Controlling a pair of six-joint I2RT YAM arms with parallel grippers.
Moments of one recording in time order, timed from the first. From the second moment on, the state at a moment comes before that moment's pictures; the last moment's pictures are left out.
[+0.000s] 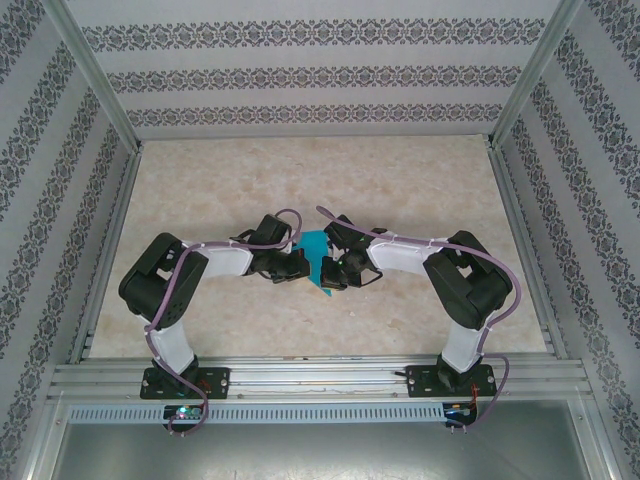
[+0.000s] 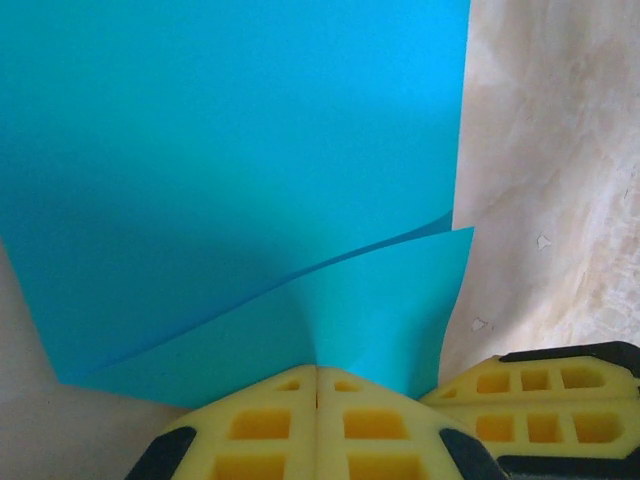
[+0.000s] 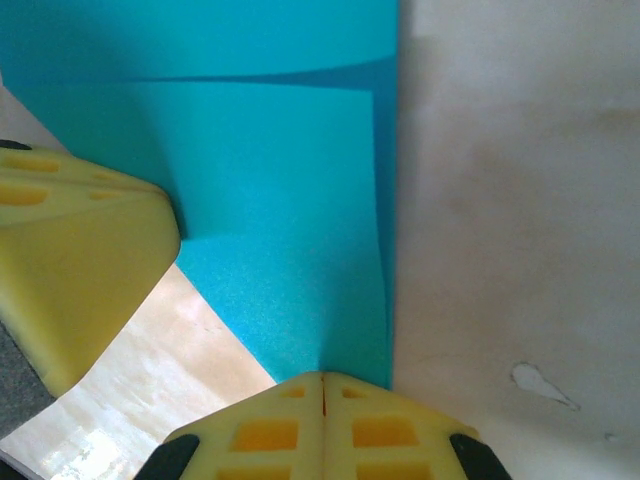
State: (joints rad) left arm -0.52 1.79 0.86 -0.07 0.49 -0.72; right arm 0.68 1.81 1.01 -0.46 -0.37 0.77
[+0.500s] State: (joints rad) left arm -0.53 1.80 0.87 -0.10 0.48 -0.70; right arm 0.66 1.76 0.97 -0.43 -0.43 0.79
